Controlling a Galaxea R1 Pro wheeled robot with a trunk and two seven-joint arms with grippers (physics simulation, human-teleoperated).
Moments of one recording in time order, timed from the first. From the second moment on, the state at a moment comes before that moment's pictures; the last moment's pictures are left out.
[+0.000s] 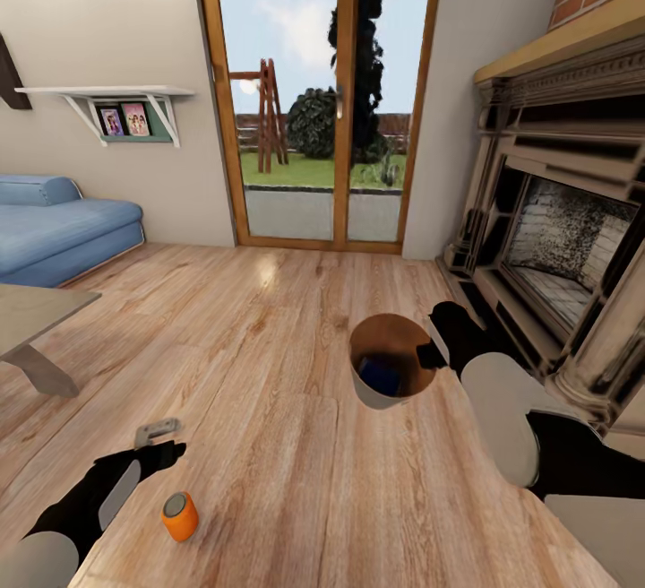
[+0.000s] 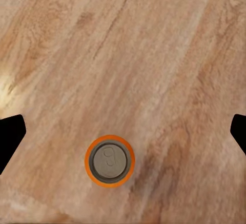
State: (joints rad) left arm -0.57 0.25 -0.05 -0.60 0.39 0.38 0.05; right arm -1.17 0.04 -0.20 -0.40 0.38 1.05 -0.03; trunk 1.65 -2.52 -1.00
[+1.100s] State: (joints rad) left arm -0.57 0.24 -0.05 -0.59 0.39 0.38 0.06; right arm -1.22 0.03 -0.20 -0.38 0.38 1.05 -0.03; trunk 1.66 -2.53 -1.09
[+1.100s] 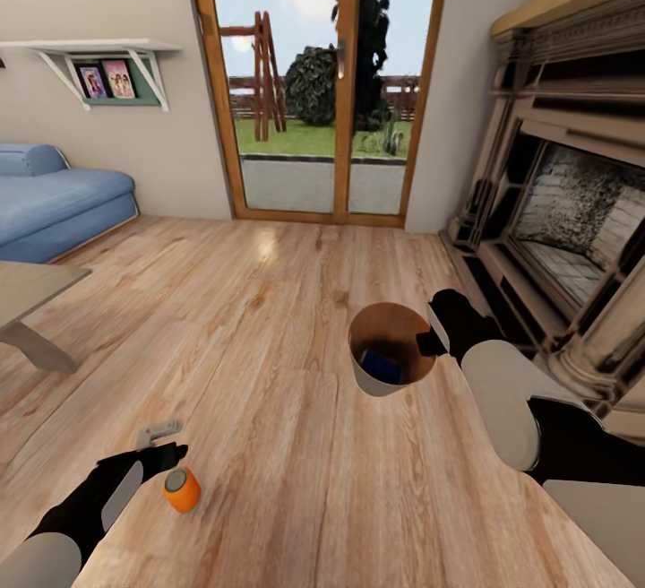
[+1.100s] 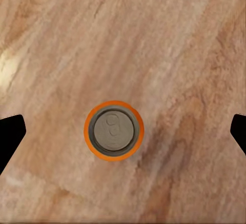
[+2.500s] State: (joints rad) left arm -0.57 0.24 -0.05 -0.60 0.39 0.40 0.05; right arm -1.22 0.04 -0.20 -0.38 0.38 1.05 -0.04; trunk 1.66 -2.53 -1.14
